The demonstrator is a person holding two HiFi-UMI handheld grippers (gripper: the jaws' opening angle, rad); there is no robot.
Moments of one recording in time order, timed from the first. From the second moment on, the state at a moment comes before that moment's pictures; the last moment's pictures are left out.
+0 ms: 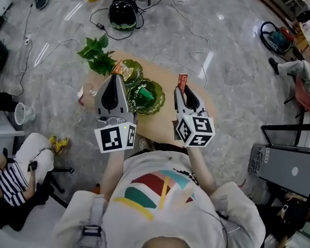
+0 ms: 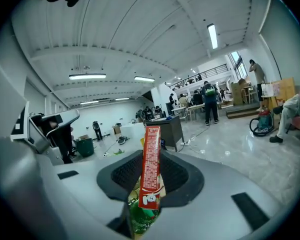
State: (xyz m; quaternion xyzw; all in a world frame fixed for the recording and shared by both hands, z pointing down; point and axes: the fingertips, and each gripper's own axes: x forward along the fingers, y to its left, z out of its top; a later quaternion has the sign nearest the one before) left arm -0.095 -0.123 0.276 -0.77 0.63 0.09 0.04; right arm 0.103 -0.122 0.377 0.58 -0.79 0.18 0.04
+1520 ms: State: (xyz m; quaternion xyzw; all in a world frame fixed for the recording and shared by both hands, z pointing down) left arm -0.173 -0.175 0.458 -0.68 0.72 0.01 -0.08; right arm -0.020 -0.290 0.734 0.00 -0.92 0.20 0.34
